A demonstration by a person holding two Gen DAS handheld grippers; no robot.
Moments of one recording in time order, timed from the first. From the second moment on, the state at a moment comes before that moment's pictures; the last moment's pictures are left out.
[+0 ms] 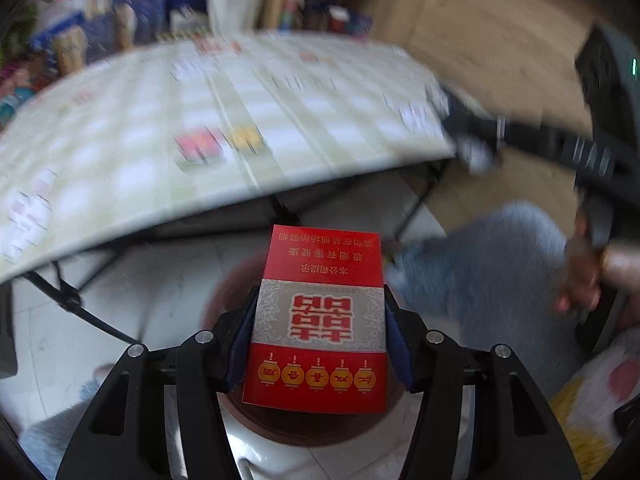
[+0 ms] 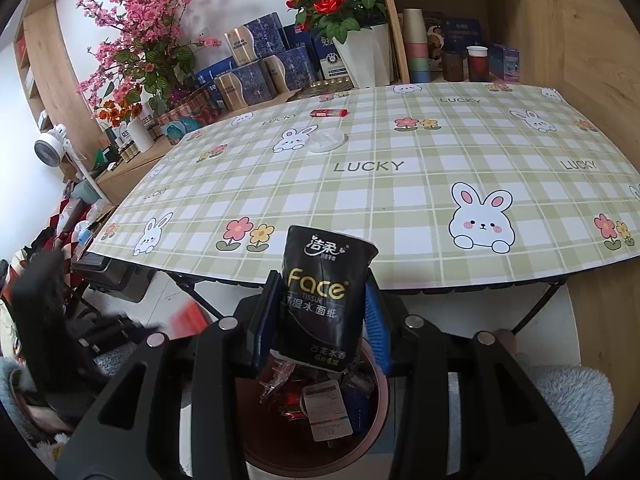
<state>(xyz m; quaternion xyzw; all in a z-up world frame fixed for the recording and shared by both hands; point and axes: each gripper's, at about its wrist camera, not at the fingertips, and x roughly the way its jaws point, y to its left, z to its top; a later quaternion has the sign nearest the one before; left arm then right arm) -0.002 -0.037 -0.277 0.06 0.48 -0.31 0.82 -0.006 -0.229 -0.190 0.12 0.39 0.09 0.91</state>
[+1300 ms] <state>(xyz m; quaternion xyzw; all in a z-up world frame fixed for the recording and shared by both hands) 0.012 0.041 -0.219 -0.09 0.33 -0.15 0.93 -0.002 -0.213 -0.224 0.09 0.42 0.12 0.89</state>
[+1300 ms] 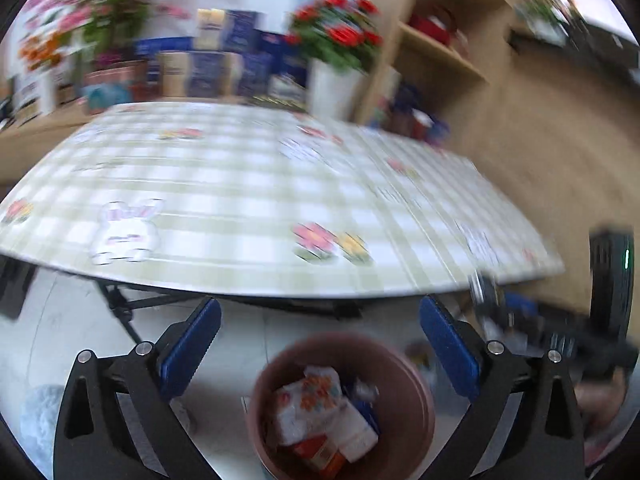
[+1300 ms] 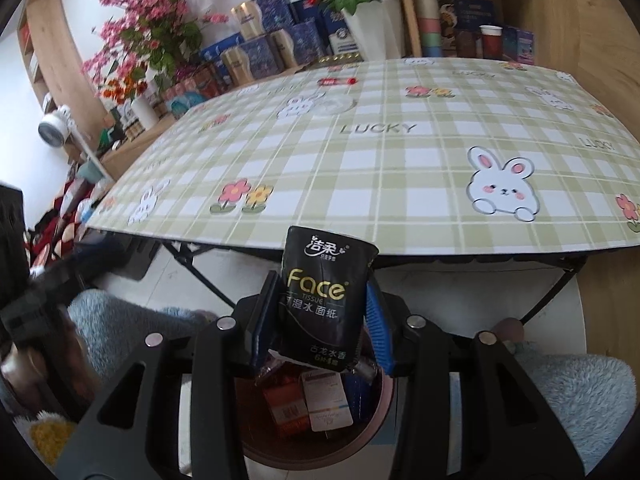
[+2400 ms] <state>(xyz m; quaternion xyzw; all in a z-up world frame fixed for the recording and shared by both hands) 0.016 0.092 -0.224 -0.15 0.33 -0.06 0.93 0.005 -0.172 -0.250 -0.01 0.48 0.12 0.87</state>
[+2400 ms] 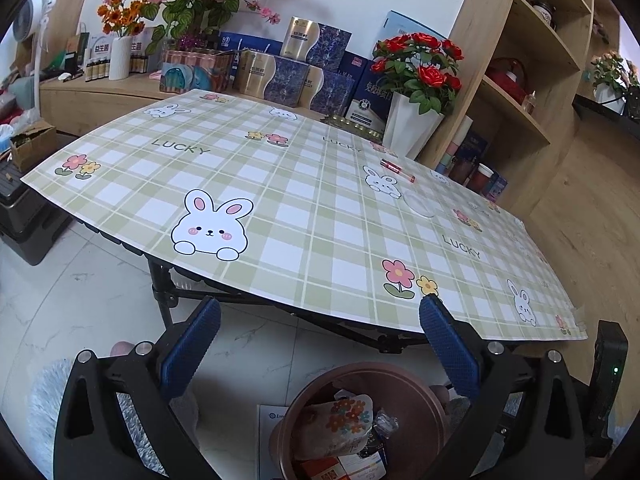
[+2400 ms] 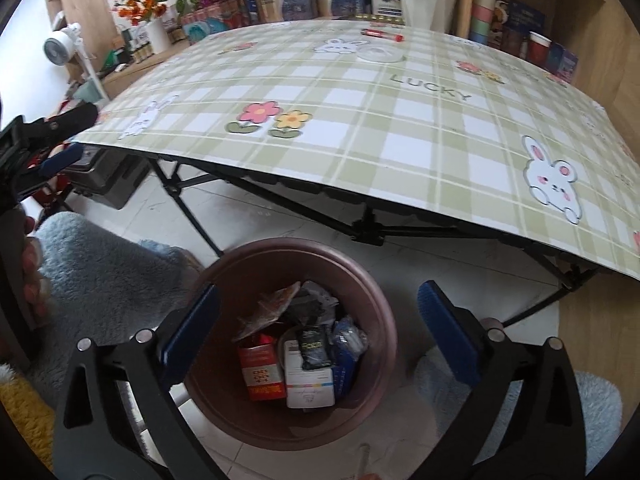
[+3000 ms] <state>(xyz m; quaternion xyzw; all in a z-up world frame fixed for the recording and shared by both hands) 0.054 0.078 -0.187 -0.11 0.29 -0.10 0.94 0.050 -0.232 -0.206 0.08 0.41 0.09 0.91</state>
